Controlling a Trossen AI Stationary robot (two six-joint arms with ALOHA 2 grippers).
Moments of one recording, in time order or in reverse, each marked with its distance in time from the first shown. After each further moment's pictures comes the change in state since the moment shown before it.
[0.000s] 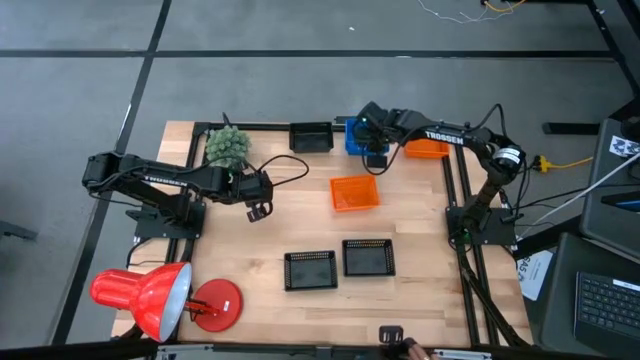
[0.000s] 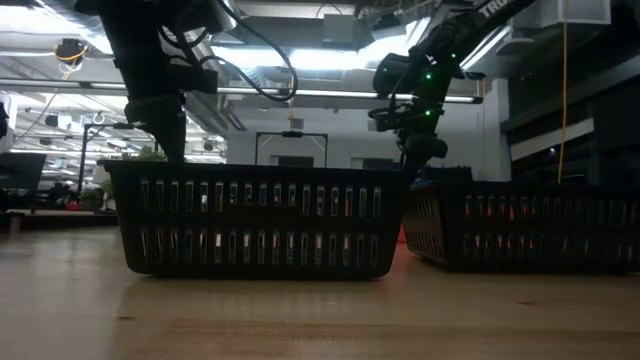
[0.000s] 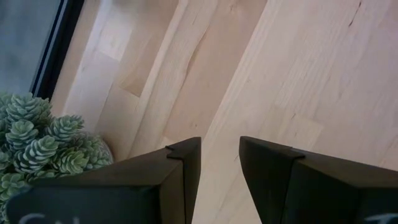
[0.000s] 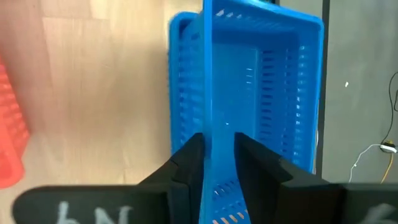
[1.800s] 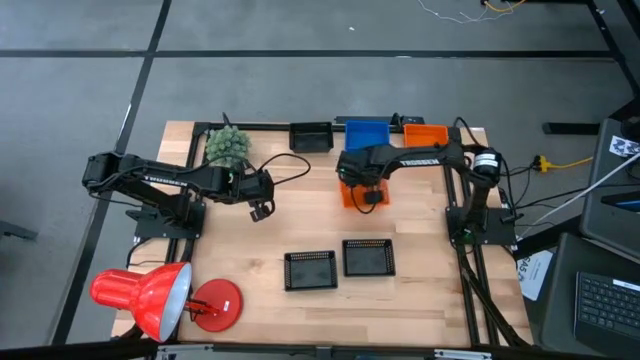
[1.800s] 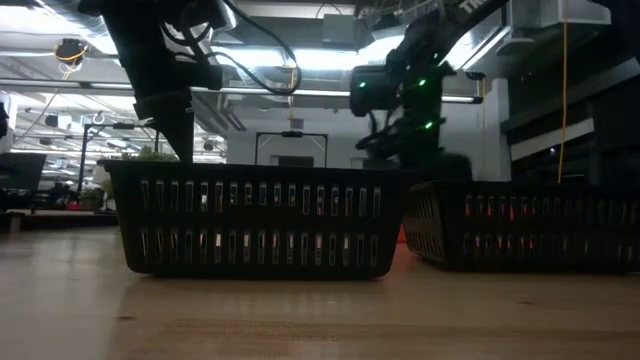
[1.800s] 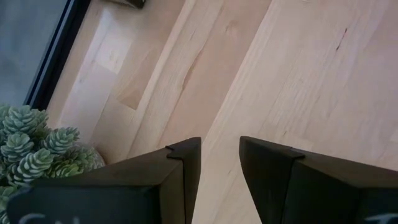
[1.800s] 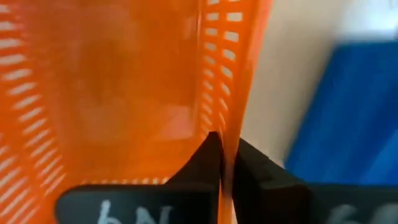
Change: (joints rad) left arm 0.000 0.000 0.001 0.052 0.000 -0.005; right arm 0.304 0.142 0.000 -0.212 0.121 0.188
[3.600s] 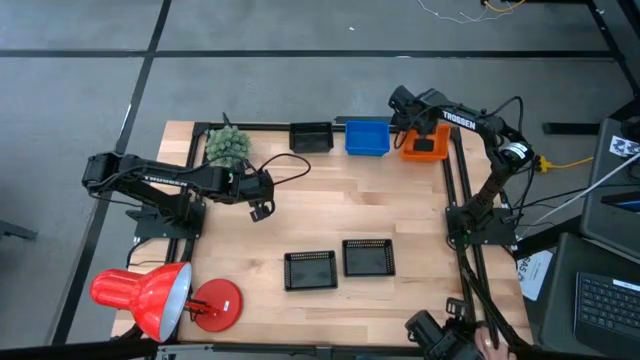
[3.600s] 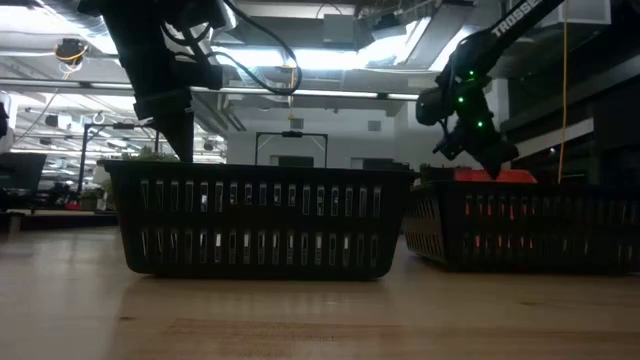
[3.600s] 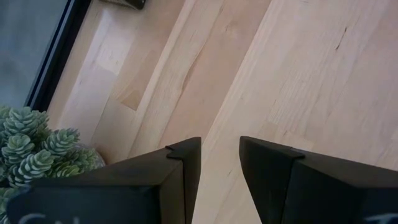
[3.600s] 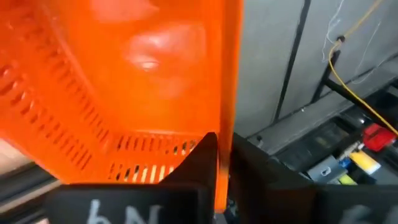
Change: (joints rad) left arm 0.000 0.000 0.000 0.001 0.000 0.008; right arm -0.621 -0.151 -0.001 -0.164 0.320 -0.259
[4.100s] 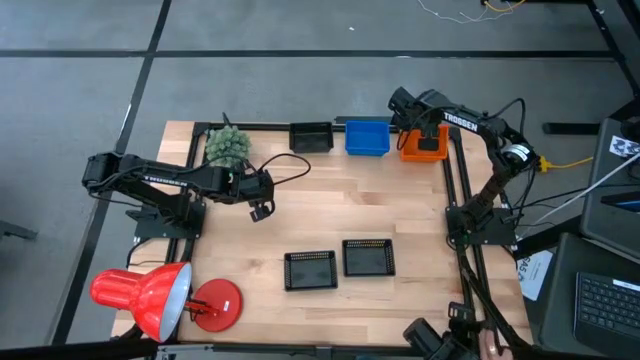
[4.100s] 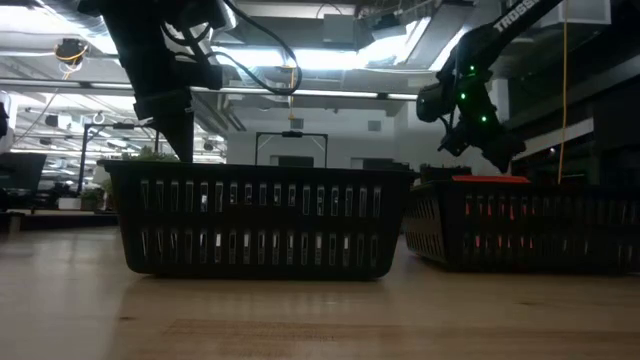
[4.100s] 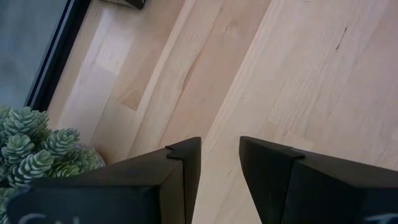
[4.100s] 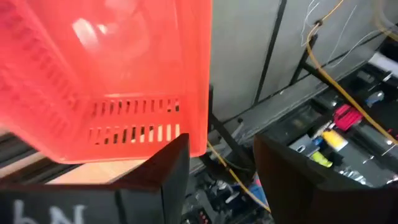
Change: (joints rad) left arm 0.000 0.000 0.000 0.000 0.000 0.000; right arm 0.027 -0.024 0.000 -0.056 0.121 0.013
